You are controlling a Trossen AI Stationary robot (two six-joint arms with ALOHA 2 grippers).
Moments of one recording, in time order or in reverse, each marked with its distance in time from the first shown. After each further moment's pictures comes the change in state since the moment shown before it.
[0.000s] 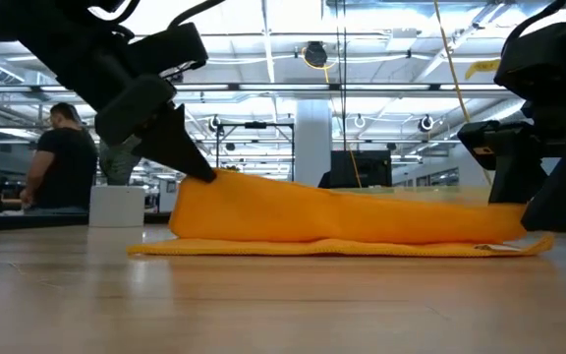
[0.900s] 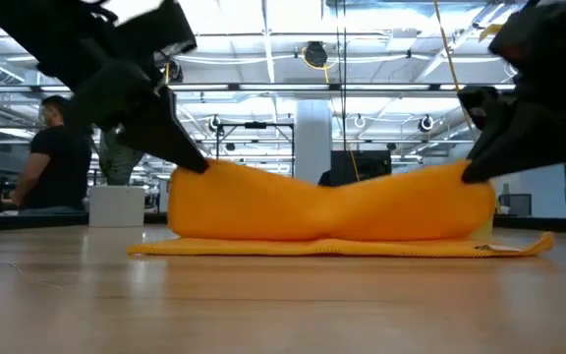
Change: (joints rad) left arm -0.044 -0.032 -0.001 -0.016 -0.001 0.083; right arm 0.031 -0.107 0.000 -0.076 0.292 -0.094
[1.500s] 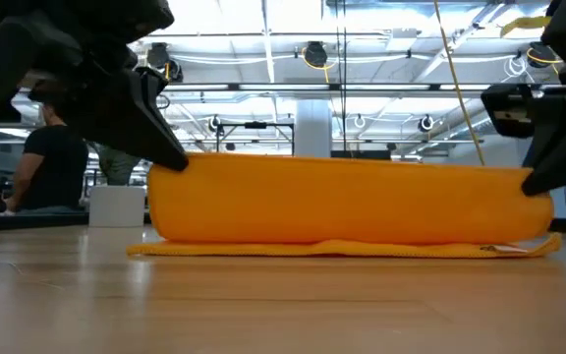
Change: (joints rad) left arm -0.096 0.020 0.000 0.050 0.078 0.075; right arm 0.108 0.028 0.000 -0.001 -0.089 0.036
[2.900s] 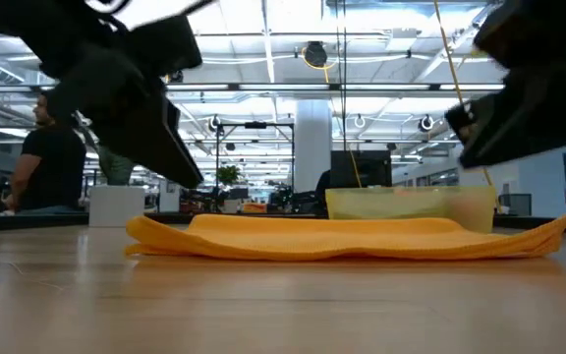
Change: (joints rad) left arm 0.141 -0.016 -0.001 -0.062 0.115 -0.114; right arm -0.199 -0.004 -0.046 0.273 -0.254 0.106
